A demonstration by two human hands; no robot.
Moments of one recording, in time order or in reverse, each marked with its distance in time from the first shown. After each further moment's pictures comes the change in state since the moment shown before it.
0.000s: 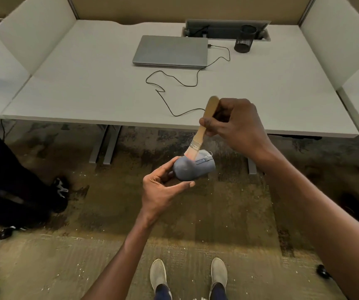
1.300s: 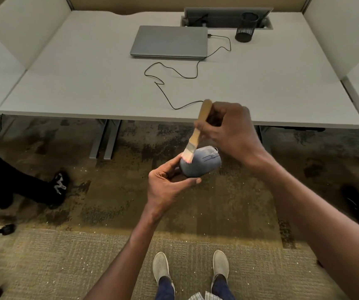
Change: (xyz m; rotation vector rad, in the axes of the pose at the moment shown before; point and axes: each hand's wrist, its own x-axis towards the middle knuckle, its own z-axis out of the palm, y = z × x) left_hand -0.002 -0.005 0.007 -0.062 -0.064 -0.040; right_hand -0.015 0.004 0.022 -0.055 0.012 -0.048
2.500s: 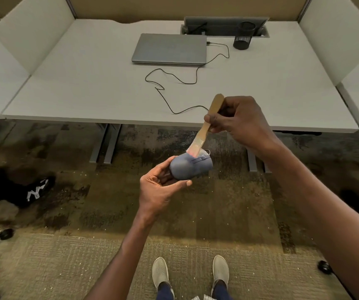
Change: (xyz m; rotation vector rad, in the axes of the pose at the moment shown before) left_hand -0.005 0.001 -0.015 -0.028 0.058 0.013; right_hand 0.017 0.014 -0.025 0.229 -0.045 0.169
